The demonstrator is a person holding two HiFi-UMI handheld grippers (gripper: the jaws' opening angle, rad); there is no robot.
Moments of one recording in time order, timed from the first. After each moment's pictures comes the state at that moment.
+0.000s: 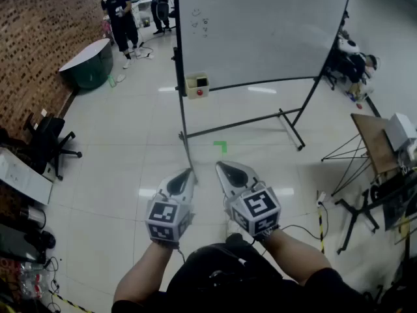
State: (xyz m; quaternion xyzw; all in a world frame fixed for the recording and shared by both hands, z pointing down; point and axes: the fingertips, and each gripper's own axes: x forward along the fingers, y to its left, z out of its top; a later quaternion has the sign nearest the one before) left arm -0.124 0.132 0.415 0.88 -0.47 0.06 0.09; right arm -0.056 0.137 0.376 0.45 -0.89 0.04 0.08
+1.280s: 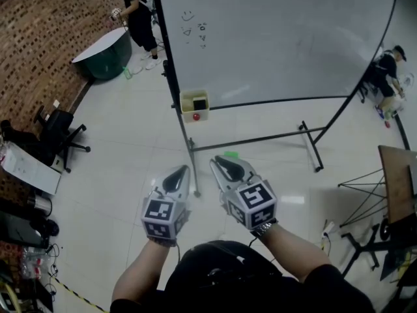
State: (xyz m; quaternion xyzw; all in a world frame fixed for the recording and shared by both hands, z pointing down) left arm -0.050 -0.093 0.431 0.83 -0.55 0.10 0.11; right arm 0.022 -0.106 0.402 0.37 -0.92 0.10 0.07
